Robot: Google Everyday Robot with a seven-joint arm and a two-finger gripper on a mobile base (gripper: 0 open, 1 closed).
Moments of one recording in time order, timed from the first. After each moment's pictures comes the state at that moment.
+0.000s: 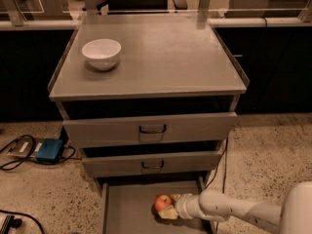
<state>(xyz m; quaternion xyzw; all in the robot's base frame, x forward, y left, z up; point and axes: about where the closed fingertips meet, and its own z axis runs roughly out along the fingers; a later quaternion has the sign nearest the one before) 0.492 -0.059 0.248 -0.41 0.82 0.25 0.29</state>
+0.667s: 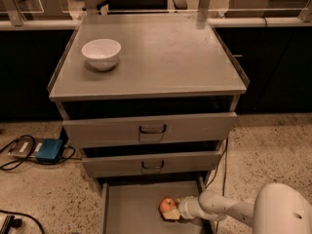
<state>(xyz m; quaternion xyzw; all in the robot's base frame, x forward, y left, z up) 0.513 -0.084 0.153 -0.36 0.86 0.27 0.25</state>
